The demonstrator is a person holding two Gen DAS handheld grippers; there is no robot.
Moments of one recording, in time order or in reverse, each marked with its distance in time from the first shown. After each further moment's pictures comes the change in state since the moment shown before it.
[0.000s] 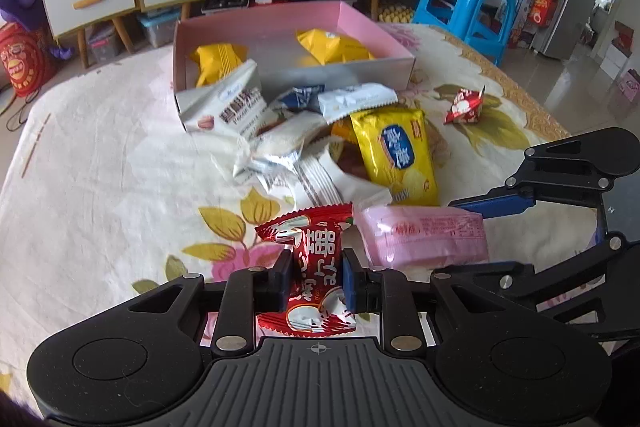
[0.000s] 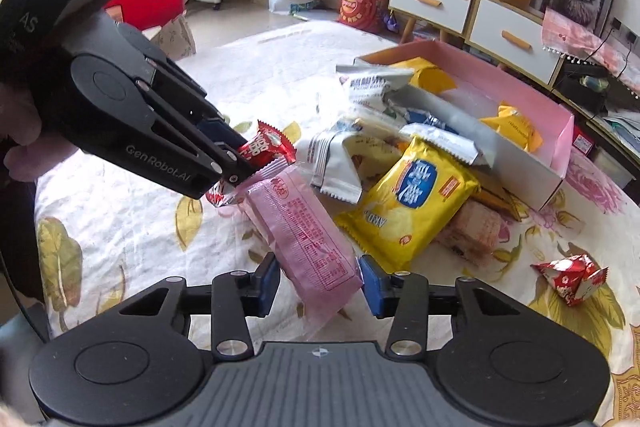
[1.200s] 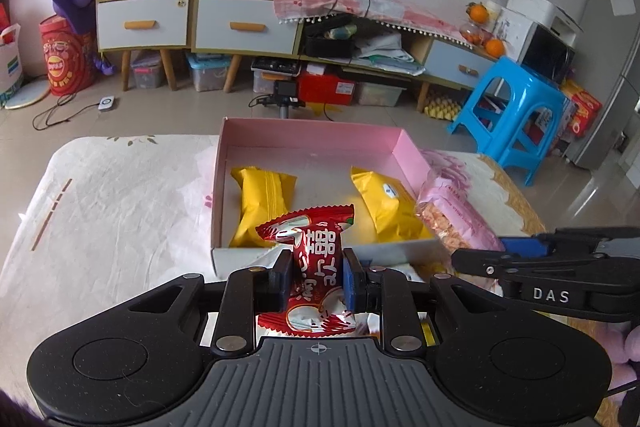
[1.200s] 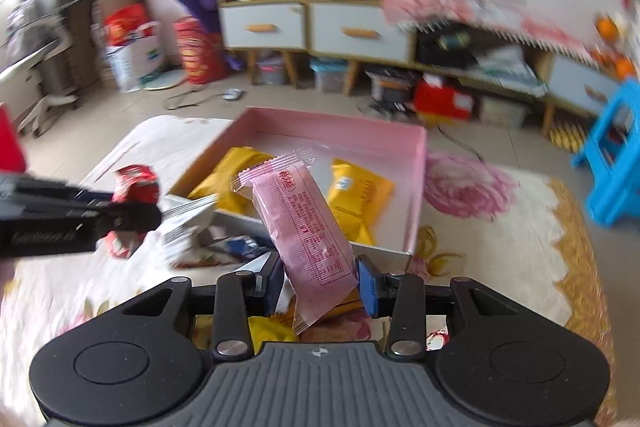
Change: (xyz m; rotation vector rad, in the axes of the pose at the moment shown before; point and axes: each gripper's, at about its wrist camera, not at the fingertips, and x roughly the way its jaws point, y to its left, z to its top) left arm 0.015 0.041 0.101 -0.223 -0.190 0.044; right arm 0.020 -0.114 0.079 0.472 -0.029 -0.272
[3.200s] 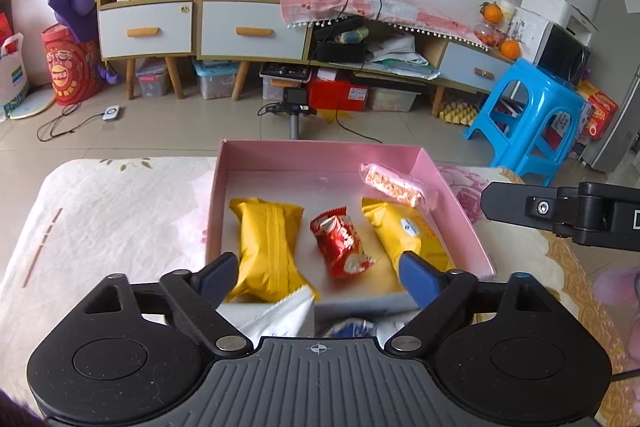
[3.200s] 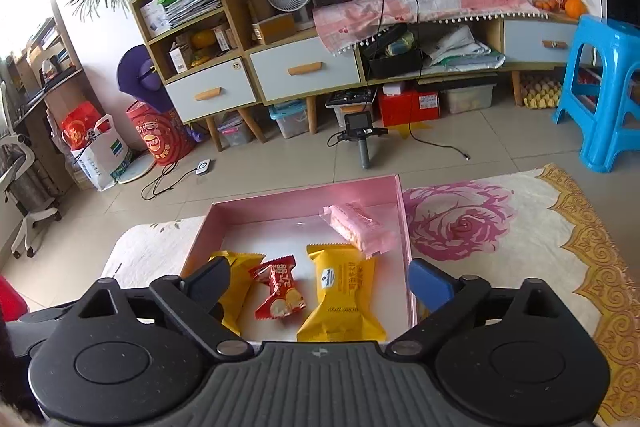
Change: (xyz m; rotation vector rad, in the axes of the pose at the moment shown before) left arm 0.024 -0.004 0.024 0.022 0.000 0.054; right arm 0.000 -0.016 0.042 0.226 -0.134 -0.004
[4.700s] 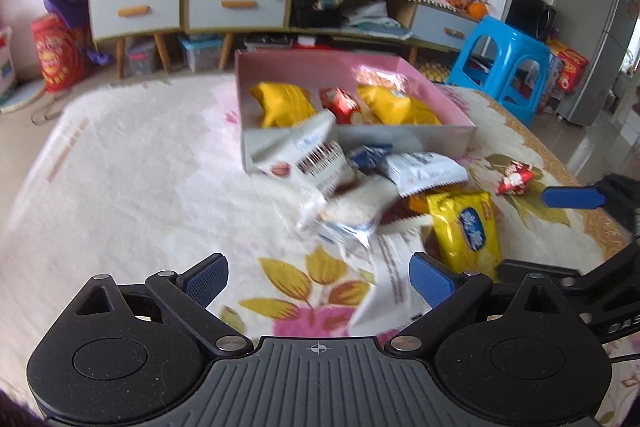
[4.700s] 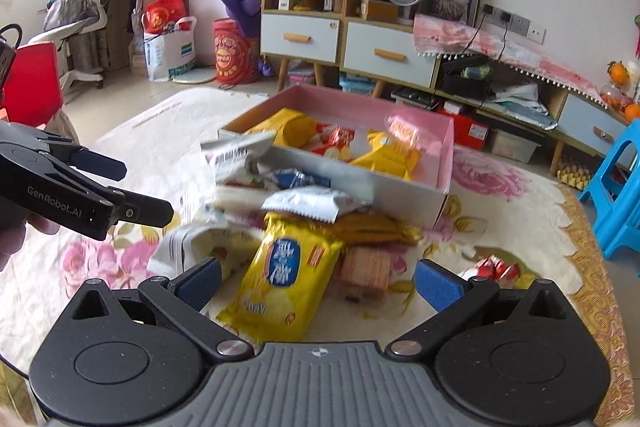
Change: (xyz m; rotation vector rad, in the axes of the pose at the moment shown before) left arm -0.044 0.030 -0.115 0.067 0.052 -0.080; right arm -0.049 0.021 -0.143 -0.421 0.022 0.050
